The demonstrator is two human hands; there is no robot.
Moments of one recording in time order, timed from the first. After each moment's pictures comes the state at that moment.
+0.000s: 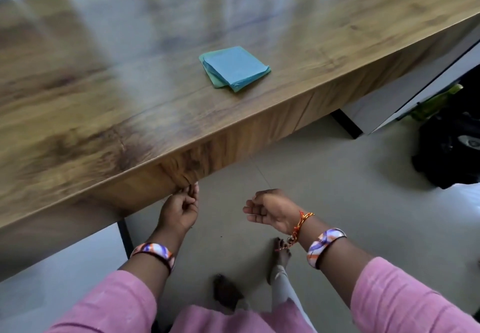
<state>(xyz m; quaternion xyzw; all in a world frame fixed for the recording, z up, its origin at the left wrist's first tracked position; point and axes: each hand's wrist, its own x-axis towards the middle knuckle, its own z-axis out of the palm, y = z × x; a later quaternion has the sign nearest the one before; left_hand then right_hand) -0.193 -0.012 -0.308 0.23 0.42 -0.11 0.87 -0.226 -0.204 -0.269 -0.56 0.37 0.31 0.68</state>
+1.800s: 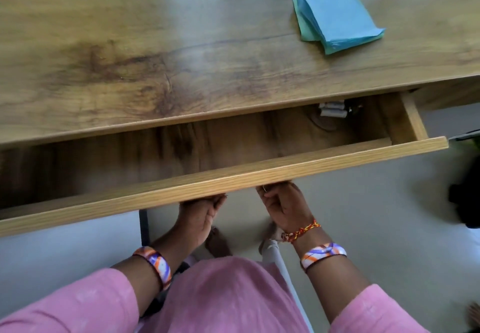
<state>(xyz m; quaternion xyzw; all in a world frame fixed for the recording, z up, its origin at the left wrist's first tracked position) -0.266 -0.016 -0.320 0.35 0.49 -0.09 0.80 -0.225 -0.166 -0.331 -0.31 0.36 0.20 0.85</state>
